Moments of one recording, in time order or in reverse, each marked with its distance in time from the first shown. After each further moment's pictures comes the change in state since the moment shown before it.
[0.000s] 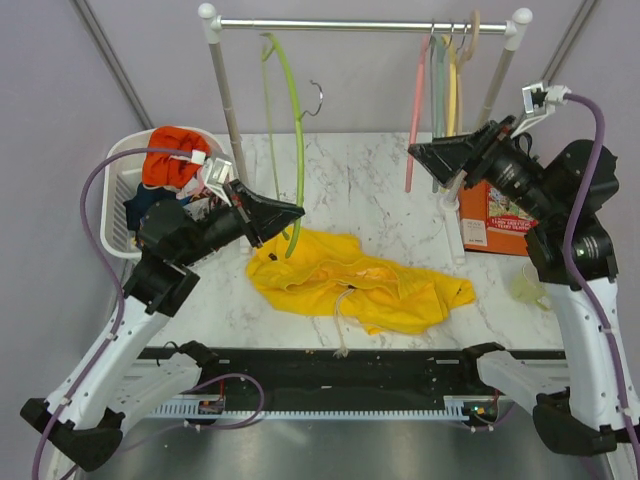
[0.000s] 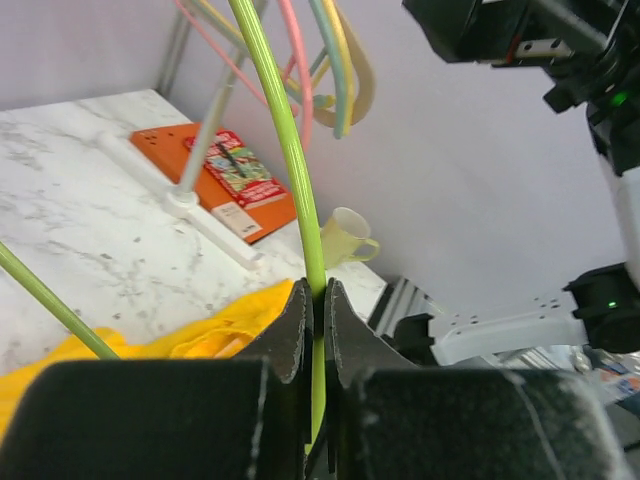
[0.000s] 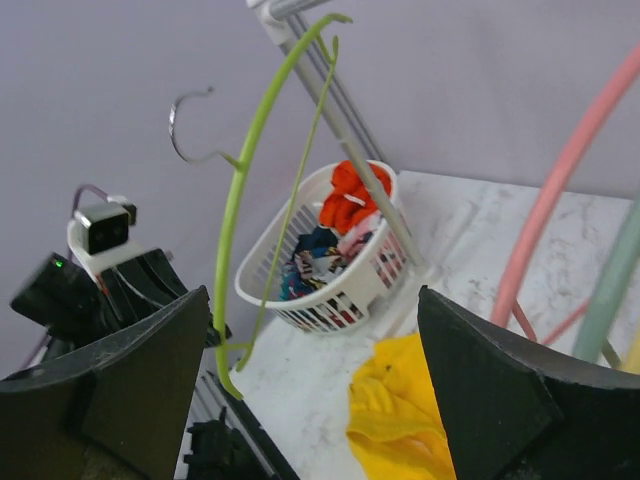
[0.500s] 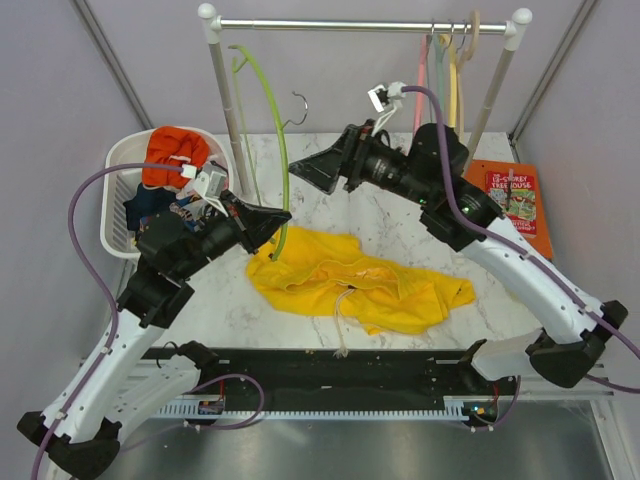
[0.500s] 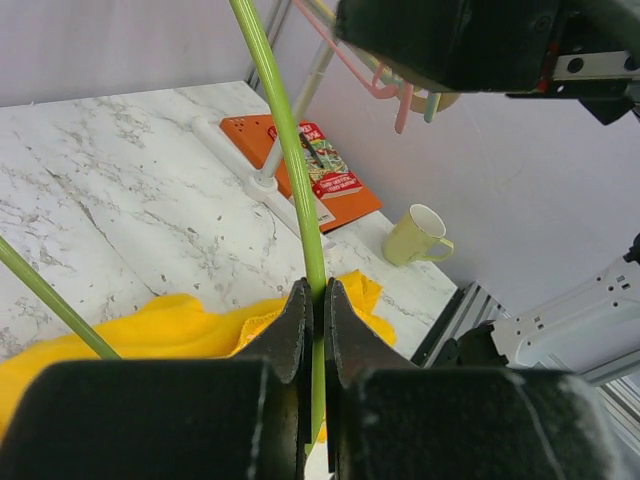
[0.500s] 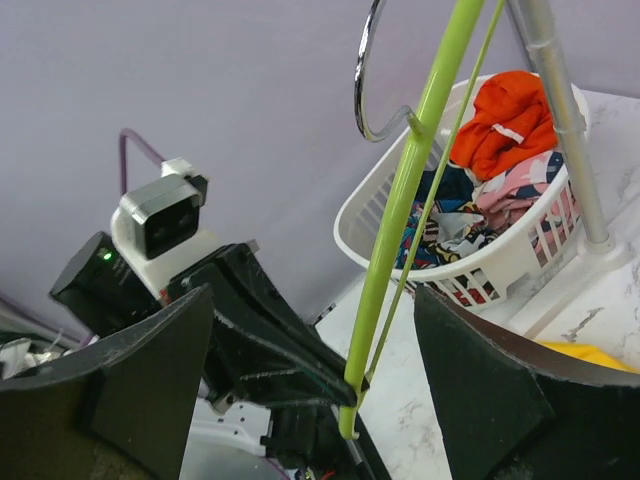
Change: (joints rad) left arm 0.000 -0.112 -0.073 -0.131 -0.185 0.131; right arm 0.549 0.340 0.079 0.245 0.227 0.069
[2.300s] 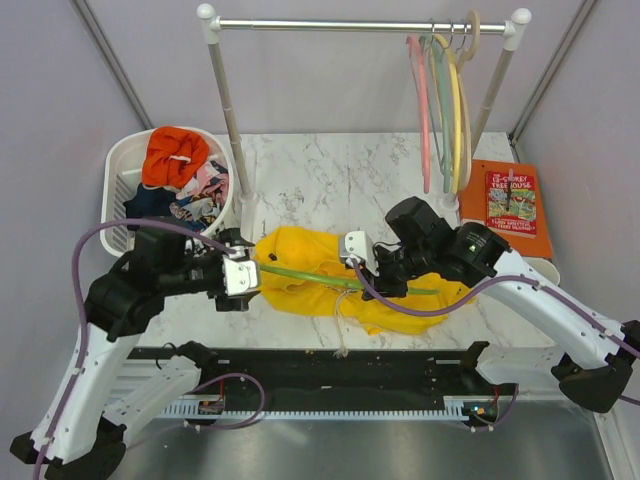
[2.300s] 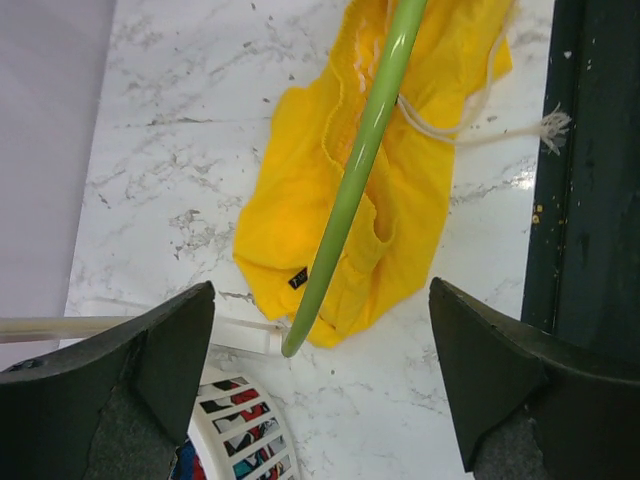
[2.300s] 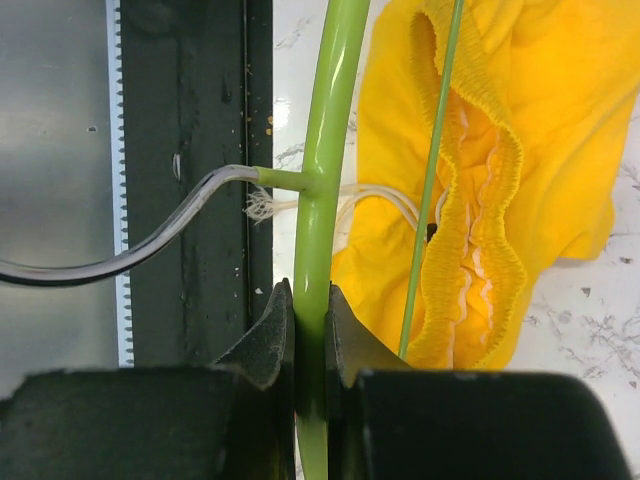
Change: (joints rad) left arm 0.066 -0.010 0.279 -0.949 0.235 1.370; right arm 0.114 -0.181 -0.309 -0.859 -0.171 -1.169
